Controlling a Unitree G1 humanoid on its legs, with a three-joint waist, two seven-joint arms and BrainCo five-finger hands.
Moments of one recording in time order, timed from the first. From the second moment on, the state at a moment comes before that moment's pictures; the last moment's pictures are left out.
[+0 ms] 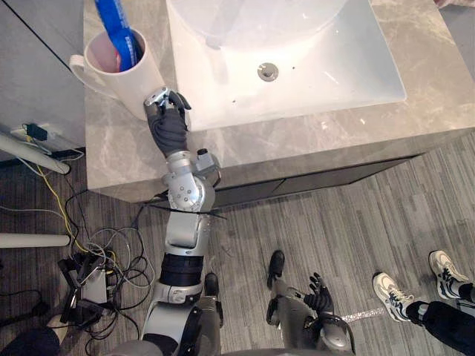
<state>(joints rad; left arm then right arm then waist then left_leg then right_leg) -0.49 -0.06 0.02 -0.11 -0.10 -0.11 0.50 0.22 0.03 0.05 0.57 0.13 -0.15 -0.21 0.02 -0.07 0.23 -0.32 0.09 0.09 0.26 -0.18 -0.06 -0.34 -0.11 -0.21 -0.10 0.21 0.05</state>
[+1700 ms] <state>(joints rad) -0.63 0.29 0.04 0.03 -0.09 -0.09 0.37 0.20 -0.02 0.03 0.61 0.15 -0.15 -0.17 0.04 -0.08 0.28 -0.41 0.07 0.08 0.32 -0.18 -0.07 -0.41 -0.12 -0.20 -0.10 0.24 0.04</state>
